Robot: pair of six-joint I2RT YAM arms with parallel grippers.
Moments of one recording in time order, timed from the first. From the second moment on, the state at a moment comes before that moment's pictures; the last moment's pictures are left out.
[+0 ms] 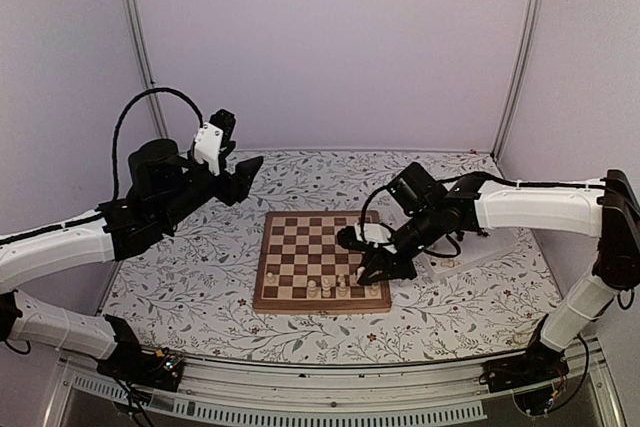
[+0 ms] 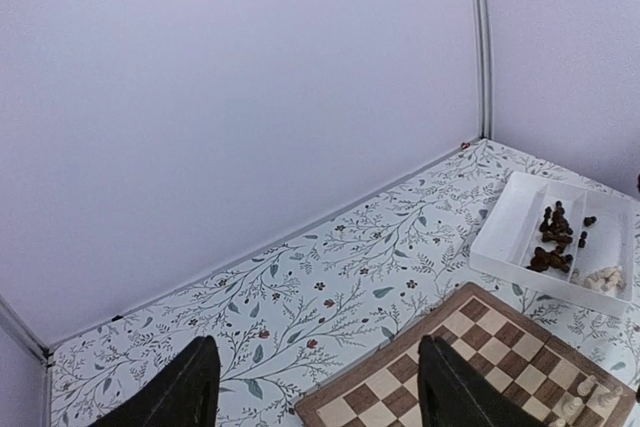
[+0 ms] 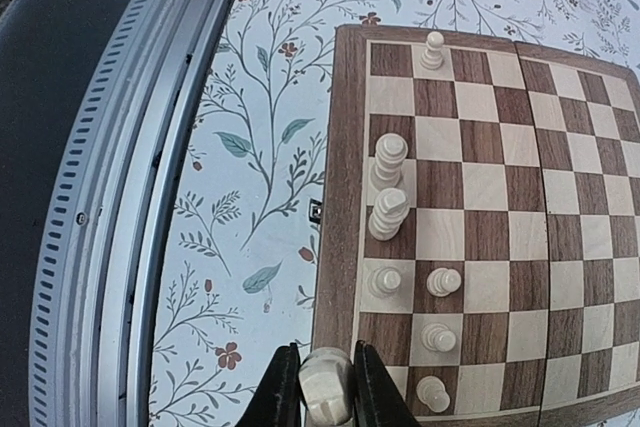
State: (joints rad) left arm -0.76 1.12 0.79 0.26 -0.27 0.15; right arm 0.84 1.60 1.12 -0.55 -0.59 -0.66
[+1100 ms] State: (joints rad) left arm -0.76 1.12 0.78 0.25 -0.24 0.15; right arm 0.89 1.76 1.11 -0.49 -0.44 -0.61
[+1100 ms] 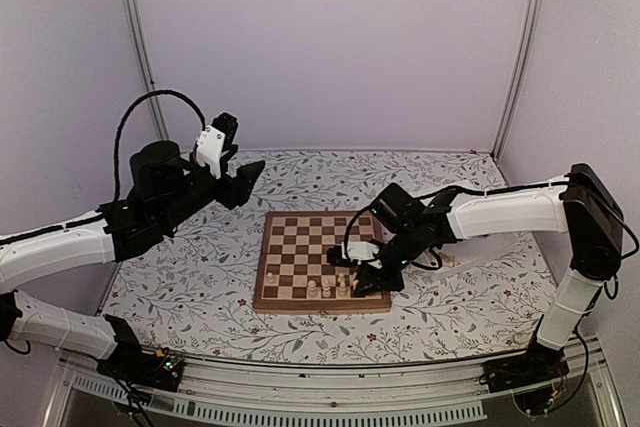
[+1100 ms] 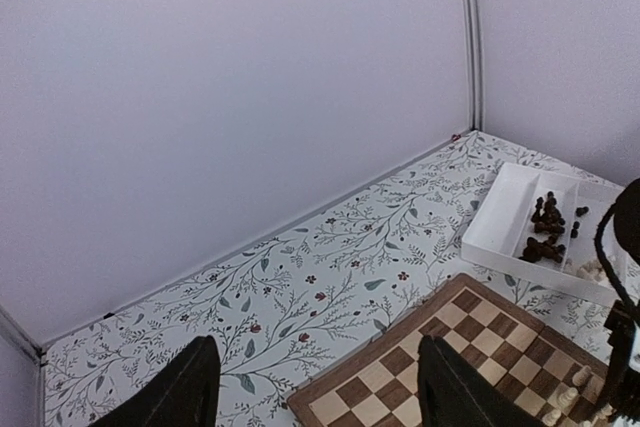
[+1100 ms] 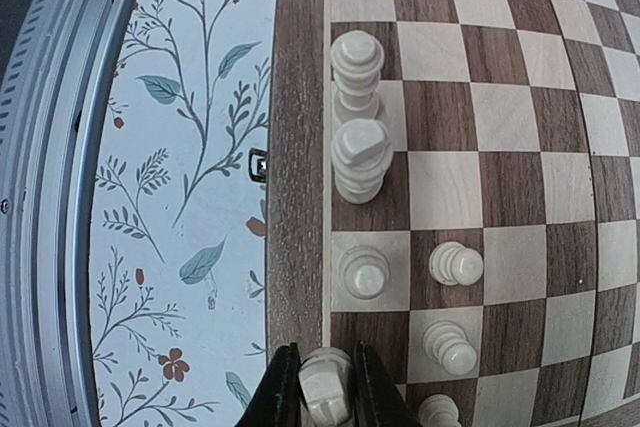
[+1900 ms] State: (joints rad) left arm -0.76 1.12 0.78 0.25 -0.22 0.14; right arm 0.89 1.78 1.12 -0.48 -0.41 -0.61
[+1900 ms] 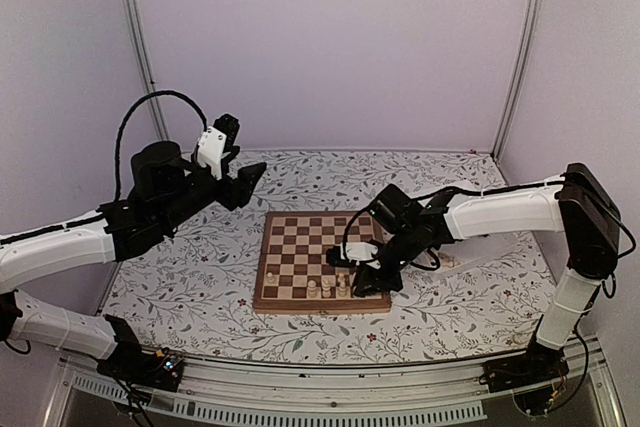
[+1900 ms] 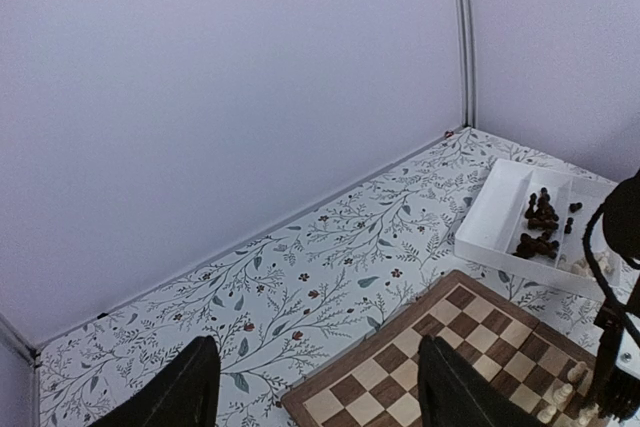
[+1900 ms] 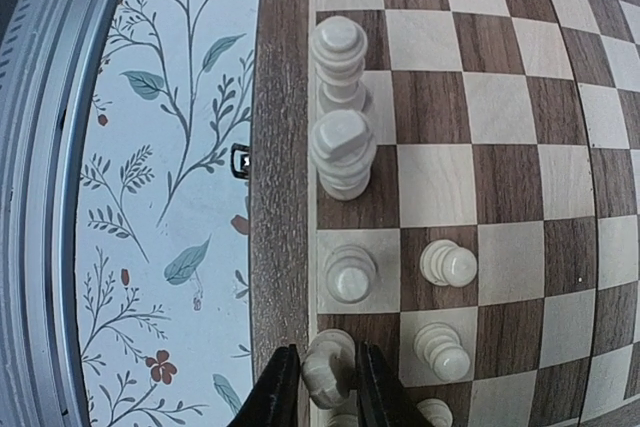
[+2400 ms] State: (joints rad) left arm -0.76 1.13 0.78 0.24 -0.22 0.14; right arm 0.89 1.78 1.12 -0.48 -0.40 -0.61
